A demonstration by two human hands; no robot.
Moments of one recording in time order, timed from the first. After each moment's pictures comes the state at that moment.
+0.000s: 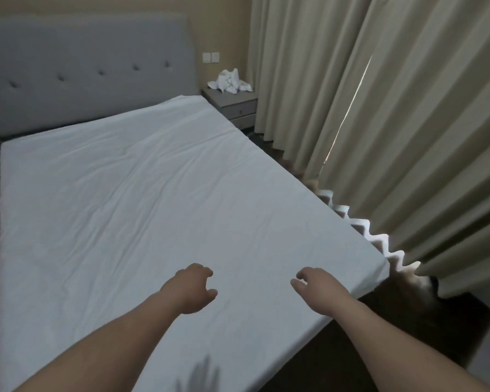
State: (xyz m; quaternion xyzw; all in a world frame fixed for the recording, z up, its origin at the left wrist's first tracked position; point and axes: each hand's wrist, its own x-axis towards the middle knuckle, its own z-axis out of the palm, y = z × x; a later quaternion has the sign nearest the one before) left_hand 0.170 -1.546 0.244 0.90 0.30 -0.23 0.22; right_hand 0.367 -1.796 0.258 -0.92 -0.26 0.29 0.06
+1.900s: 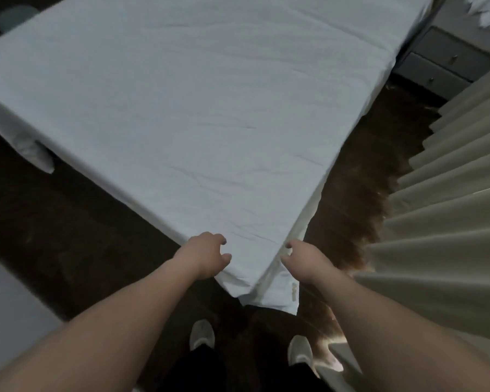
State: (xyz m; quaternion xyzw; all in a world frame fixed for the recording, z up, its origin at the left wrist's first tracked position) left_hand 0.845 -1.993 0.078 0.54 0.72 -0.11 0.42; right_hand 1.089 -1.925 0.072 -0.60 -0.67 0.38 -0.23
